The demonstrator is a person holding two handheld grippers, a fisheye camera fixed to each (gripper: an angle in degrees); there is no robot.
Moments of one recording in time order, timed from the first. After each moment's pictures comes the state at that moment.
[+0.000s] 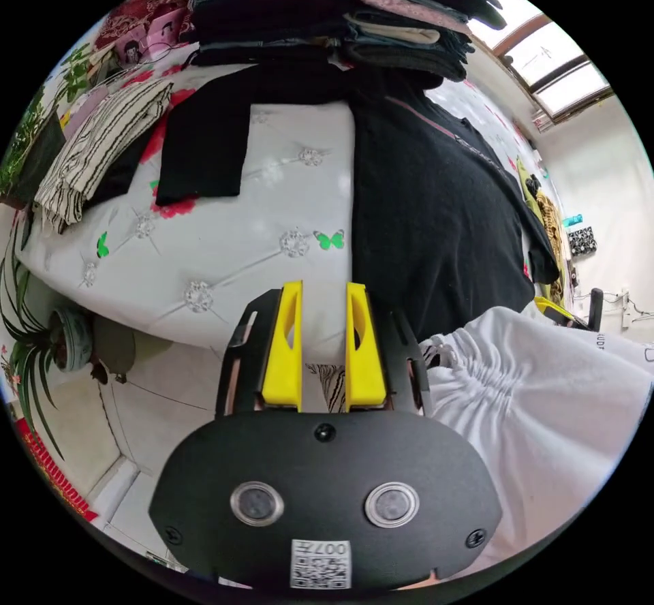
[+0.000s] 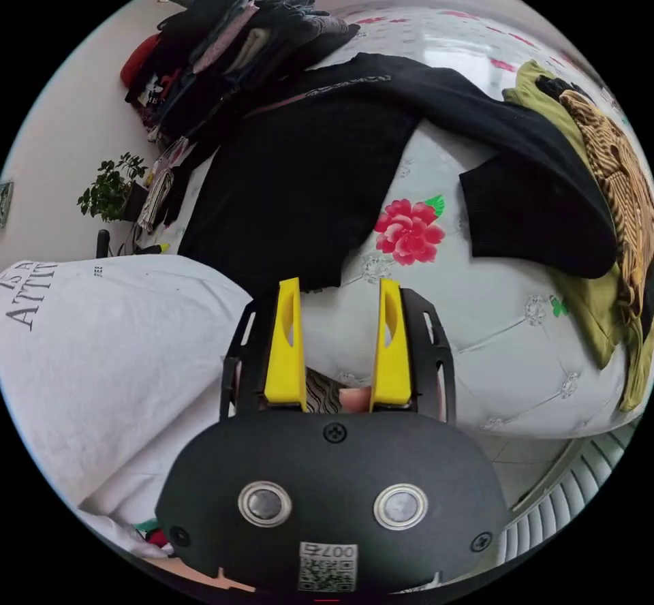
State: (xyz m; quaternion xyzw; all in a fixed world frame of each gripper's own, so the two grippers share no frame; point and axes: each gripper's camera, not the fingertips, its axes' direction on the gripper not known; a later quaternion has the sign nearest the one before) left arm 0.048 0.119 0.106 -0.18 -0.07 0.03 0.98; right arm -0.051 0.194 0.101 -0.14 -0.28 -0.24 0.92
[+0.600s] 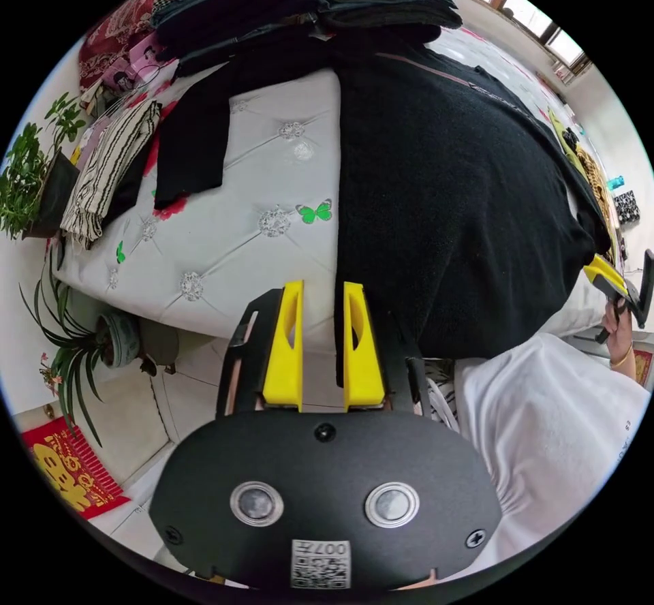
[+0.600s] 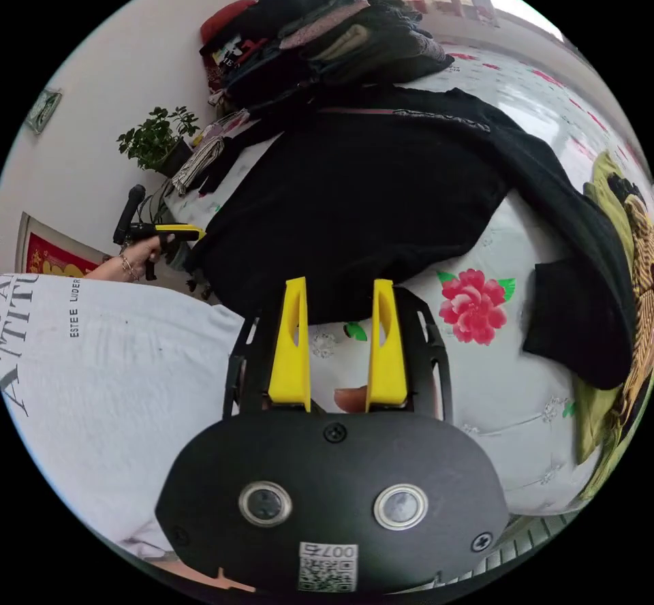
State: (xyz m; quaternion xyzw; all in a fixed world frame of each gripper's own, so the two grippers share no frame) left arm 0.125 0.119 0.160 -0.21 -0.19 0.08 0.96; right arm -0.051 0.200 0.103 -0.07 -0.30 -0.31 0.90
